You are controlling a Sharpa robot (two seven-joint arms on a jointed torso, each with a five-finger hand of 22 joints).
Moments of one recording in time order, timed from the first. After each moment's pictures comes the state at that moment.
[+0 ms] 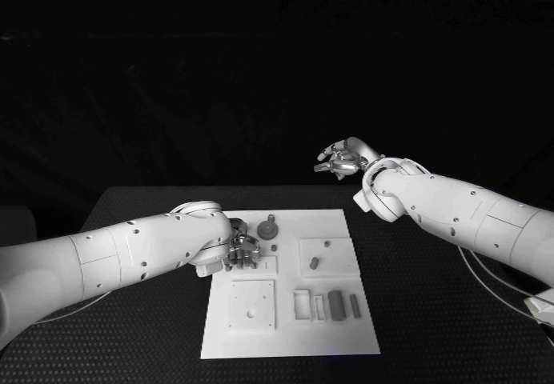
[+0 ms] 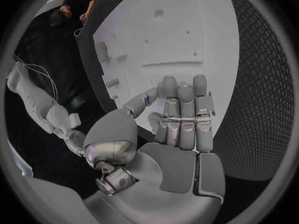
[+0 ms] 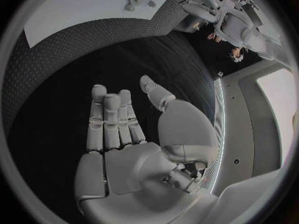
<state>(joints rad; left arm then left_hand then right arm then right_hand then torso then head) 1.33 -0.51 -0.24 1.22 -0.93 0.08 -0.60 0.78 0.05 0.68 -0.28 0.43 1.02 0.12 0.46 0.74 1.35 -0.02 0.55 0.73 1.26 -0.09 0.76 1.20 0.01 1.19 -0.17 0.29 1.31 1.30 -0.52 -0.03 0.96 -0.90 -0.41 0.05 1.01 -0.10 0.56 -0.28 0.04 0.85 0.15 0.24 0.59 0.97 0.05 0.91 0.96 1.08 -0.06 1.20 0.85 0.23 0.99 0.03 0.79 1.25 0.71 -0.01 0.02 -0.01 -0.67</state>
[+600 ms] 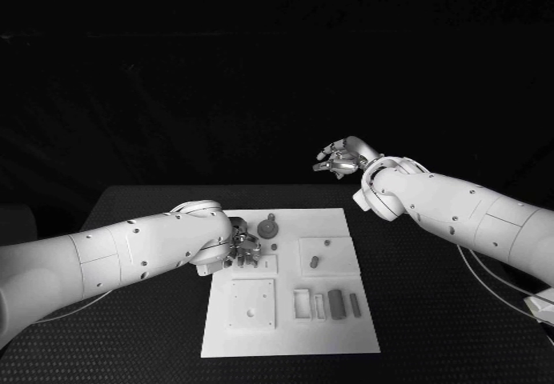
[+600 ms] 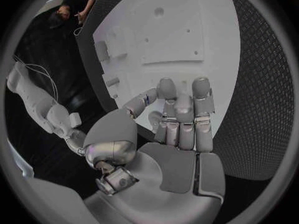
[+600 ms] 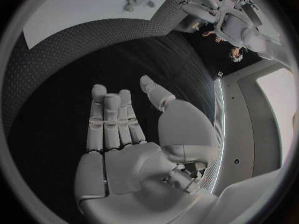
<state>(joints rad) 1.33 -0.51 -0.24 1.23 -0.93 0.07 -0.60 0.78 0.05 0.69 -0.28 0.44 1.03 0.11 0.38 0.82 1.34 -0.02 0.61 0.75 1.29 -0.11 1.20 1.03 0.01 1.25 -0.19 0.58 1.31 1.30 -0.52 -0.03 0.96 -0.90 -0.40 0.05 1.01 -0.10 0.56 -0.28 0.04 0.85 0.15 0.24 0.59 0.97 0.05 0.91 0.96 1.08 -0.06 1.20 0.85 0.22 0.99 0.03 0.79 1.25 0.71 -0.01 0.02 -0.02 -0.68</state>
